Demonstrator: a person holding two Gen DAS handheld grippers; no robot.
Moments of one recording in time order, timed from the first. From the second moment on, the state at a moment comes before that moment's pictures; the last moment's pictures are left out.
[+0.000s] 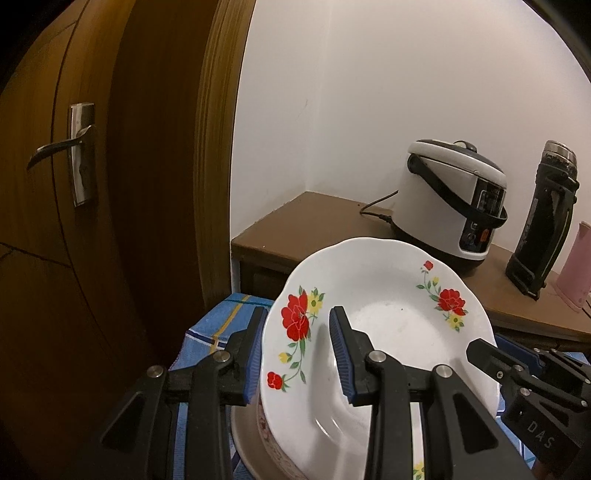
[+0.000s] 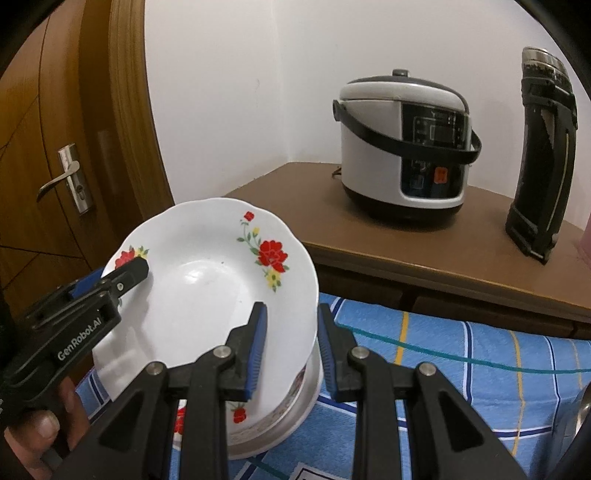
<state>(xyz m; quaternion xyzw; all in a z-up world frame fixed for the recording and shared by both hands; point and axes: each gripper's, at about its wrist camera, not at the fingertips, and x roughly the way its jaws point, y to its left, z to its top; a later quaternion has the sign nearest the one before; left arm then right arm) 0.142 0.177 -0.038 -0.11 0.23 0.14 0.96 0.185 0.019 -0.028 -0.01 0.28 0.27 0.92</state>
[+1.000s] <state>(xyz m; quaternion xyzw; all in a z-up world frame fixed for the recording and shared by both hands) 0.152 0.185 -0.059 -0.11 0.28 0.15 0.94 0.192 0.029 -0.036 -0.02 0.31 0.28 0.91</state>
